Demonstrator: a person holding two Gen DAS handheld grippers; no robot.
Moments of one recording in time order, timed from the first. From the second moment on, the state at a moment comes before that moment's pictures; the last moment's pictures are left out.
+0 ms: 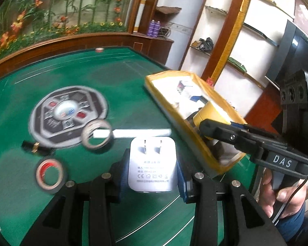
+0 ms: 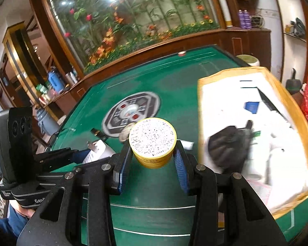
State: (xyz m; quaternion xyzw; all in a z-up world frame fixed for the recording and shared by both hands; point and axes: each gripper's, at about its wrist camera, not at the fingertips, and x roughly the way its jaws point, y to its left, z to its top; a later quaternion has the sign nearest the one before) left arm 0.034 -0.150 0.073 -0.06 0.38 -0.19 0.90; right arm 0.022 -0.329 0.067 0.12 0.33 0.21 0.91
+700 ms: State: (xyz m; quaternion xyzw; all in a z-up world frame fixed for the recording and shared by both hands) left arm 0.143 -0.268 0.096 -0.04 0.38 -0.22 0.90; right arm 0.090 -0.472 0.099 0.13 0.35 0.09 0.92
